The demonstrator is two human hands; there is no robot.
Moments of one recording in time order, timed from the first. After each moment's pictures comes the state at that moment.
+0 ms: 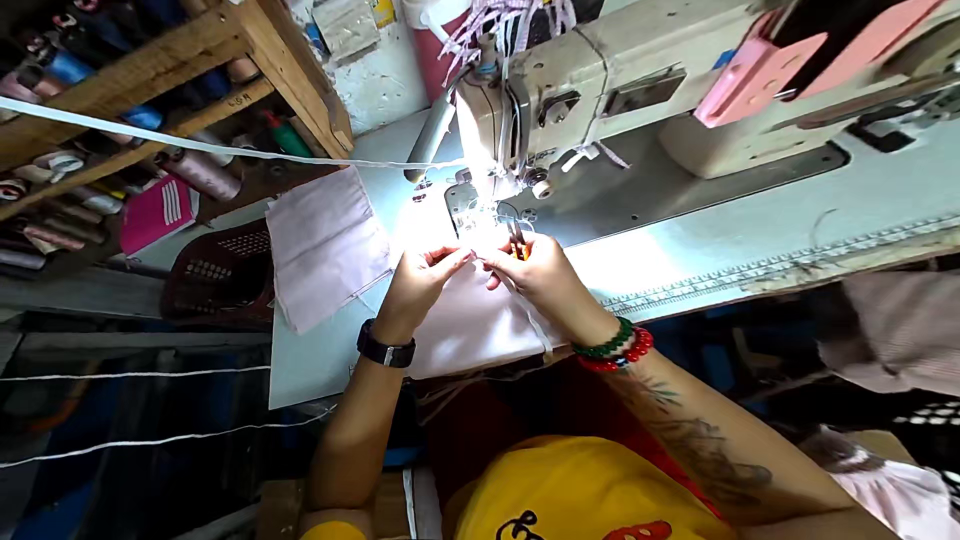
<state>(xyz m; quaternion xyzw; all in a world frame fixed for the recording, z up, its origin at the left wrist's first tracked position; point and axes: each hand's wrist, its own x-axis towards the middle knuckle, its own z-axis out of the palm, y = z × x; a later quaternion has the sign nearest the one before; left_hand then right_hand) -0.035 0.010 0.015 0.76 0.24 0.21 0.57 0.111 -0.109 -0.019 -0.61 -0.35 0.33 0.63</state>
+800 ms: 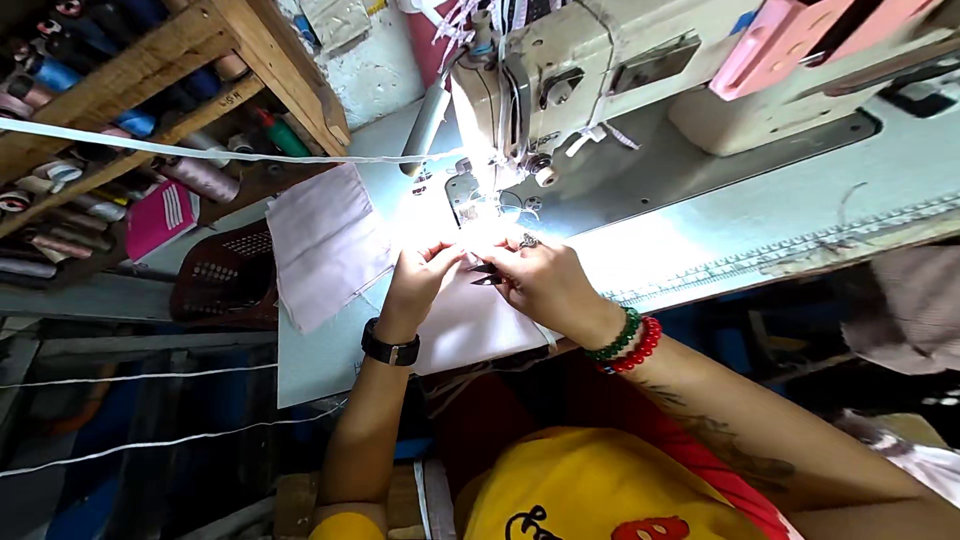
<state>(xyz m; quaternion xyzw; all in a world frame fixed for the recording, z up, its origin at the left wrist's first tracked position) -0.040 0.007 0.009 0.75 0.27 0.21 0.56 0.112 -0.112 -0.041 -0.63 -0.64 -0.14 0.42</state>
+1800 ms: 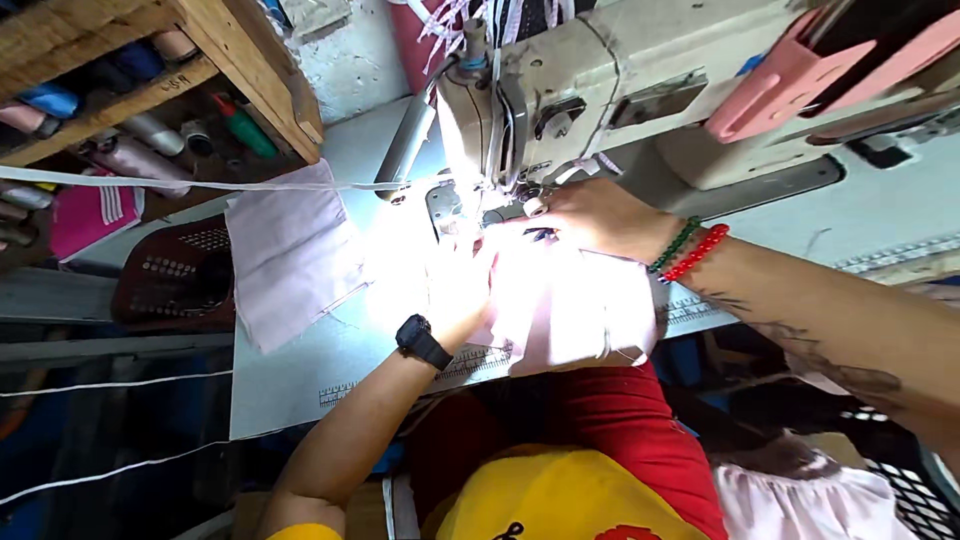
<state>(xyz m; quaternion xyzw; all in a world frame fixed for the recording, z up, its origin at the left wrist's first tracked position) 0.042 -0.005 -0.052 0.96 0.23 0.15 0.06 0.274 -0.091 -0.040 -0.63 -0.76 -0.05 0.16</state>
